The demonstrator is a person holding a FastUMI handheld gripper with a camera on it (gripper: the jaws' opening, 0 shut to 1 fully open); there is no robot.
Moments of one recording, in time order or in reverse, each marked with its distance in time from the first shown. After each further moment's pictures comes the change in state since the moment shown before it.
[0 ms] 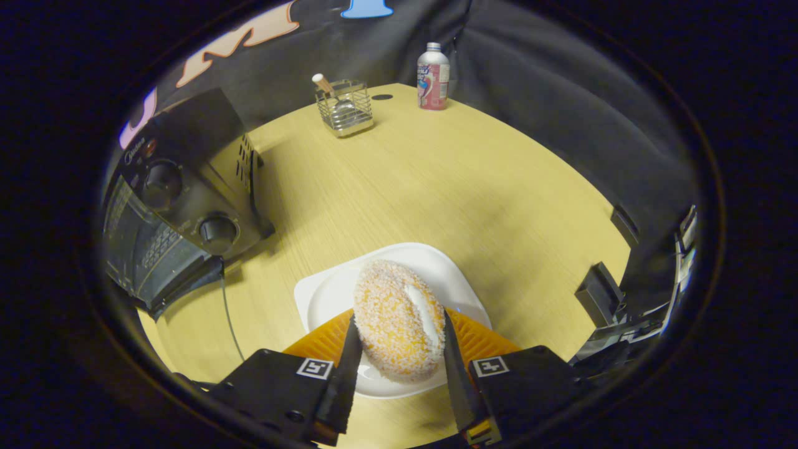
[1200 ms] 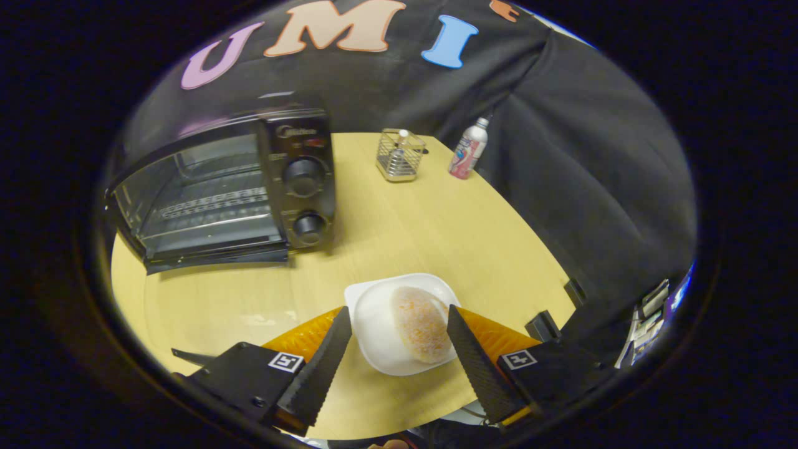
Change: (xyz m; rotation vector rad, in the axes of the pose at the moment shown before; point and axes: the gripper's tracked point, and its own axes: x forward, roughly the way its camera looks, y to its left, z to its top) arm -0.072 0.027 0.010 -0.300 -0.178 -0.108
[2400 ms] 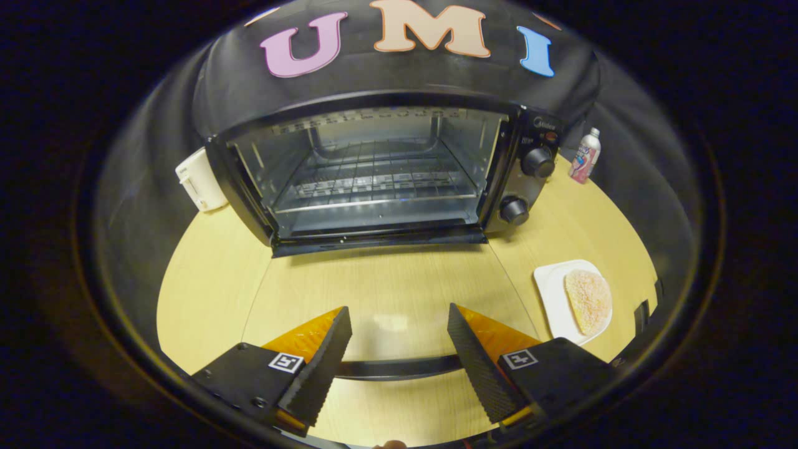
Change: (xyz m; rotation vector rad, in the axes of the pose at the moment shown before) arm -0.063 0.205 -0.051 -0.097 -0.005 0.421
